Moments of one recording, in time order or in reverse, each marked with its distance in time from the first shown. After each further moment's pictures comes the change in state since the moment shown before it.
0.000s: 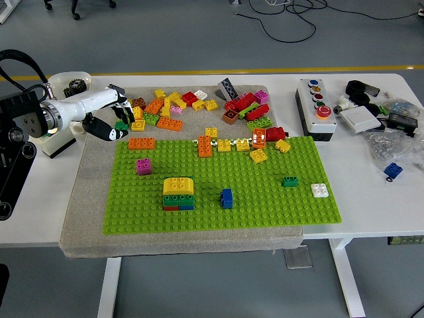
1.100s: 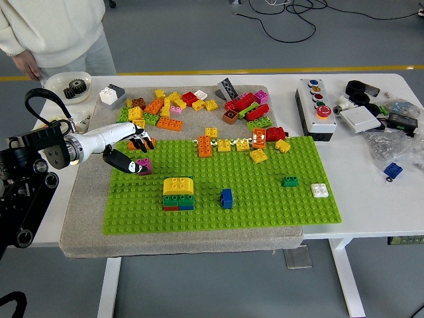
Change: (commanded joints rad) left arm 0.103 -0.080 0.010 0.001 0.000 0.023 0.020; right arm -0.008 0.003 -0.009 0.000 0.000 0.003 0.002
